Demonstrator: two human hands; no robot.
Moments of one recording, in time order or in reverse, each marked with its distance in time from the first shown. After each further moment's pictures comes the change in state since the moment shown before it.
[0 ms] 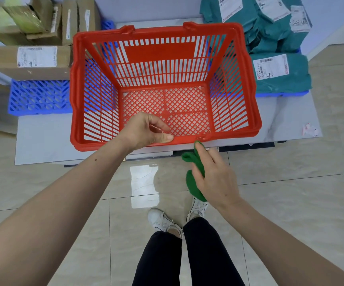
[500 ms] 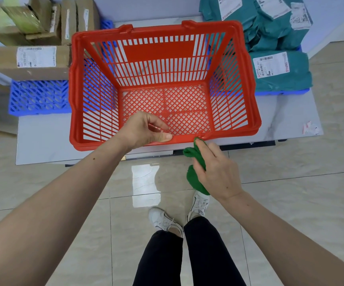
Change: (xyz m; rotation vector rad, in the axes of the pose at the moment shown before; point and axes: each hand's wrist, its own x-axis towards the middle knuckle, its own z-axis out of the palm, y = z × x) left_hand 0.000 0.001 -0.001 -0.002 -0.015 -0.011; right_hand 0.010 0.013 0.000 -0.079 0.046 -0.105
